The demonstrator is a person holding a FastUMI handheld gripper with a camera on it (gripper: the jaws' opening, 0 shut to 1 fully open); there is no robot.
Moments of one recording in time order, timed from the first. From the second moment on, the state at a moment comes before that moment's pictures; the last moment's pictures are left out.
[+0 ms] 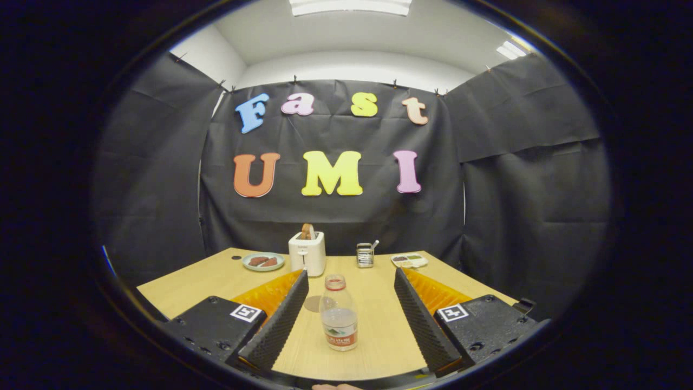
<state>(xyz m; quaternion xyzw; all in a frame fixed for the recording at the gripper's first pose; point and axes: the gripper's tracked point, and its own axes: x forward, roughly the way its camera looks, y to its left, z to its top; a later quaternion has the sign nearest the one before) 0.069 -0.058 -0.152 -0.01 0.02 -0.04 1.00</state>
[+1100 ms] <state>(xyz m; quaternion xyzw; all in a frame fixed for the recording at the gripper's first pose) 0.139 -0.051 -0.272 -0.03 0.04 -0.01 1.00</state>
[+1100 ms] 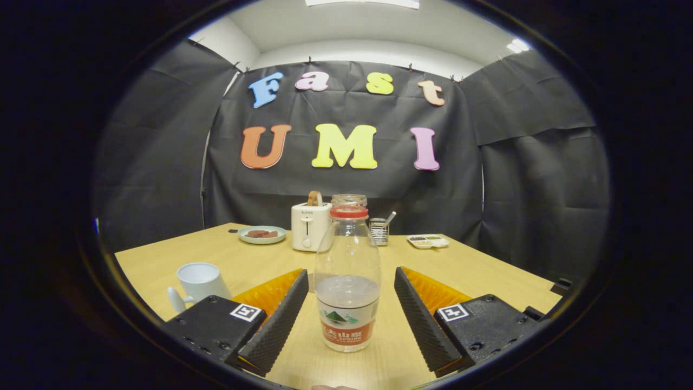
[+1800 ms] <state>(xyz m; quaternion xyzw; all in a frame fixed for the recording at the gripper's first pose) 0.175 -0.051 -0.302 -0.03 0.06 -0.03 1.00</state>
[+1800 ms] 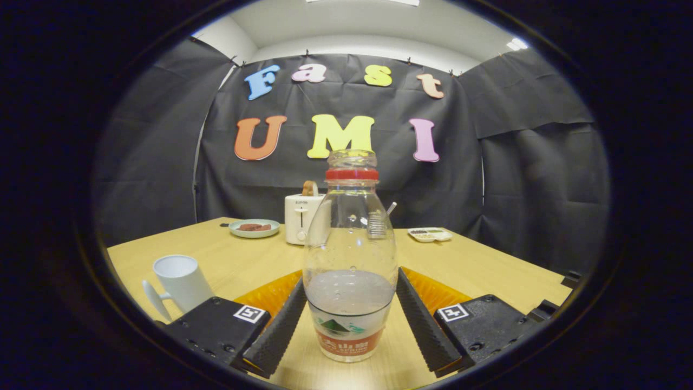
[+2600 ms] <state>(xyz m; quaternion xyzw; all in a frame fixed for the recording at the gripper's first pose) 0.152 -0.083 -0.260 -0.07 0.06 -0.05 0.99</state>
